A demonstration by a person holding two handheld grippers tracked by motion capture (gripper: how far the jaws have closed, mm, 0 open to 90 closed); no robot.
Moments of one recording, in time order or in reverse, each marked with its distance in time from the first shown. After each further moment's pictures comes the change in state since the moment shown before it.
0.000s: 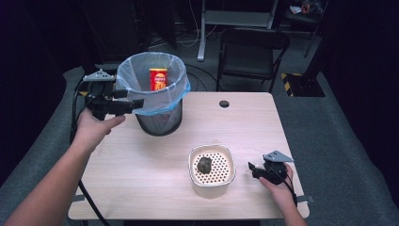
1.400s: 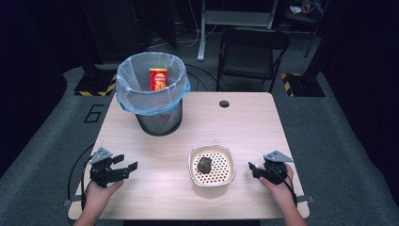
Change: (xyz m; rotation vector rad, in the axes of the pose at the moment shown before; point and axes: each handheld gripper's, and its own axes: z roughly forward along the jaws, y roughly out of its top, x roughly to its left) left arm 0.012 -0.233 0.035 0.014 0.063 -0.144; right arm -0.001 -0.002 0.002 0.008 -0.009 0.005
